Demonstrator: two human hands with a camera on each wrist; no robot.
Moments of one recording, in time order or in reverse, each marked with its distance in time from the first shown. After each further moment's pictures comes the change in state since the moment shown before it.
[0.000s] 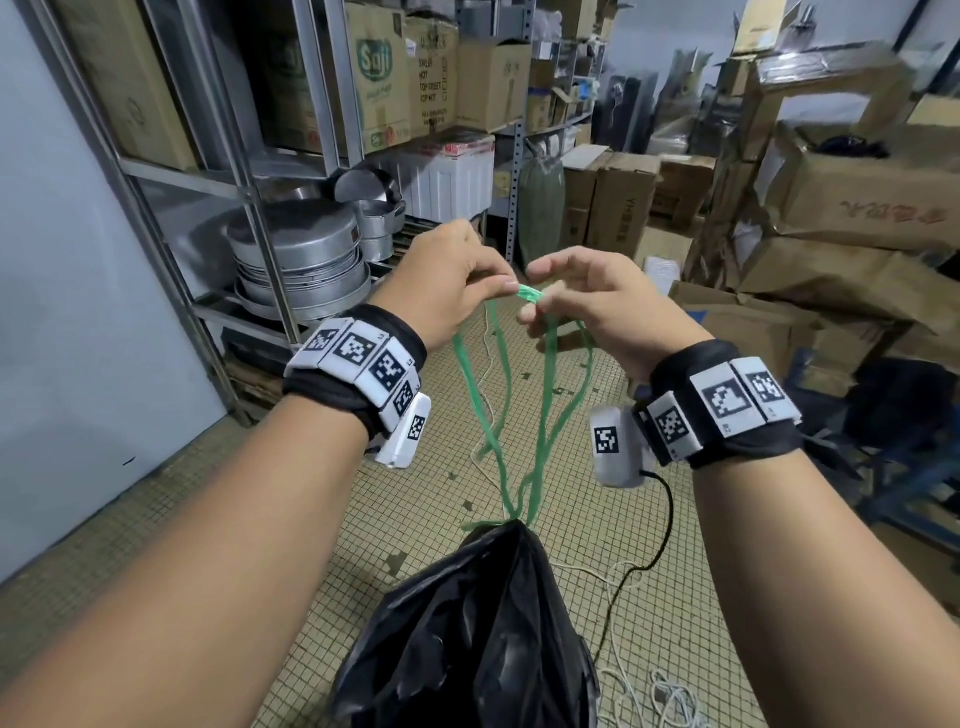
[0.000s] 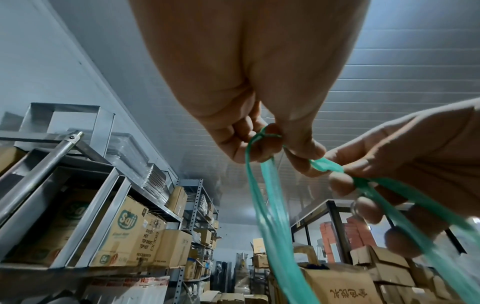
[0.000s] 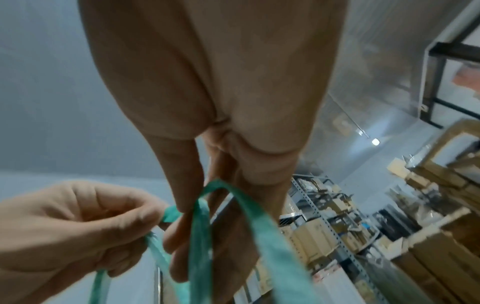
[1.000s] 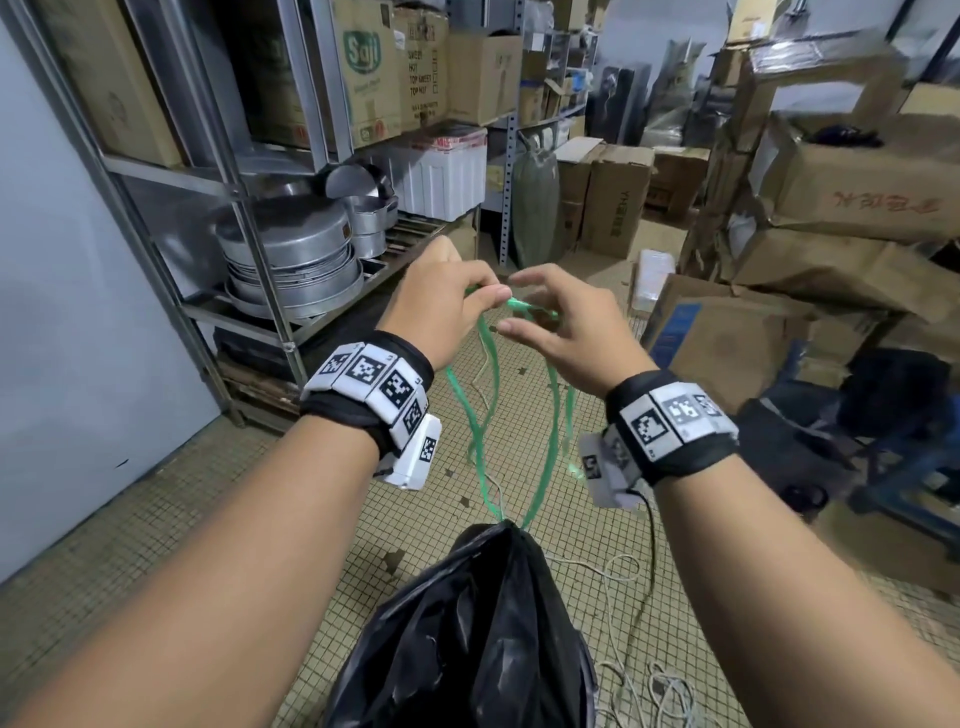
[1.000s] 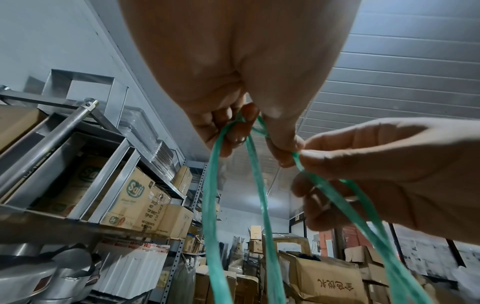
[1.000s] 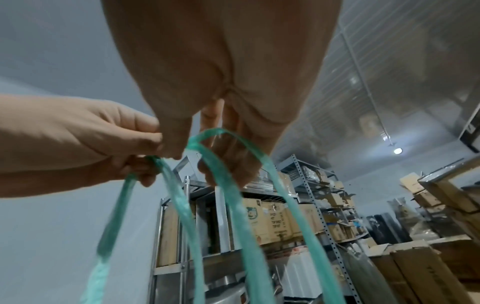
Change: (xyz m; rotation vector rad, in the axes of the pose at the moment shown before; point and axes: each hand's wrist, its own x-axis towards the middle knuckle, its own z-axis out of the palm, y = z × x) left_hand -0.005 -0.008 0.035 -0.030 0.099 -0.128; right_hand 0.008 0.044 0.008 -0.622 0.158 -0.305
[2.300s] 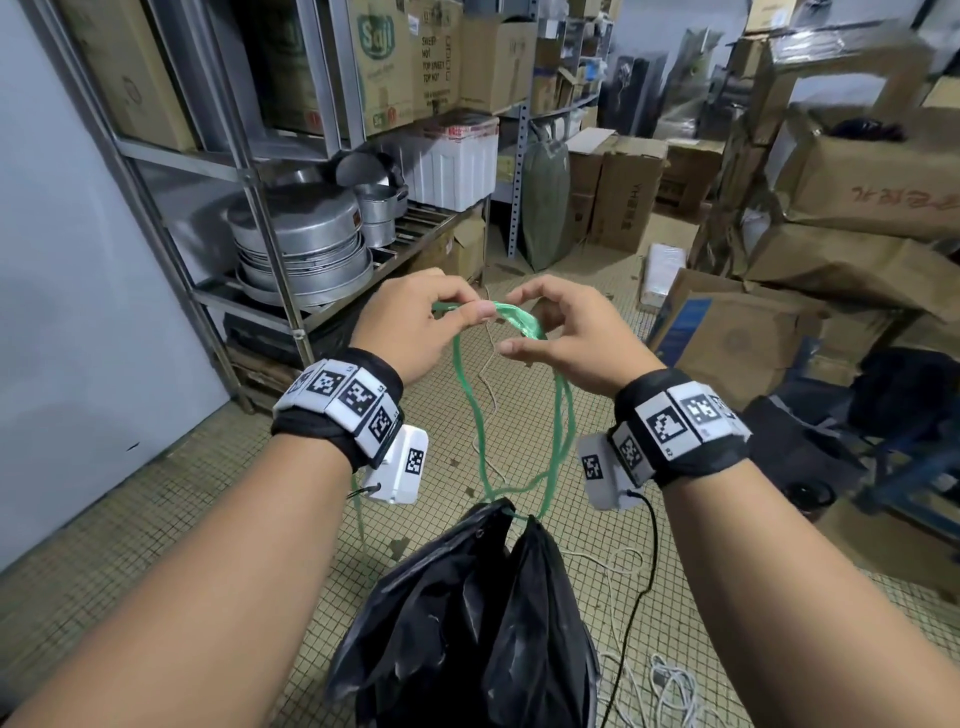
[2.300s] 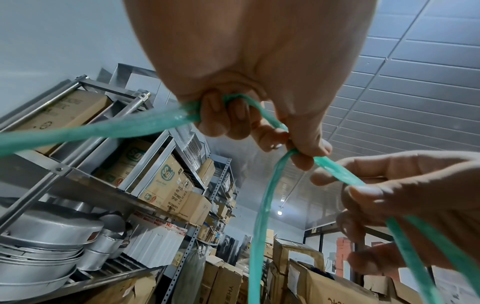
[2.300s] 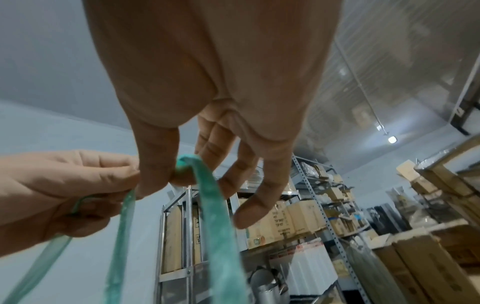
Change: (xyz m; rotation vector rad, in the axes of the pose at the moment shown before) left_hand -0.030 -0.035 -0.013 -0.129 -0.038 -0.073; right_hand -0.008 -0.015 0.008 0.216 -0.175 0.116
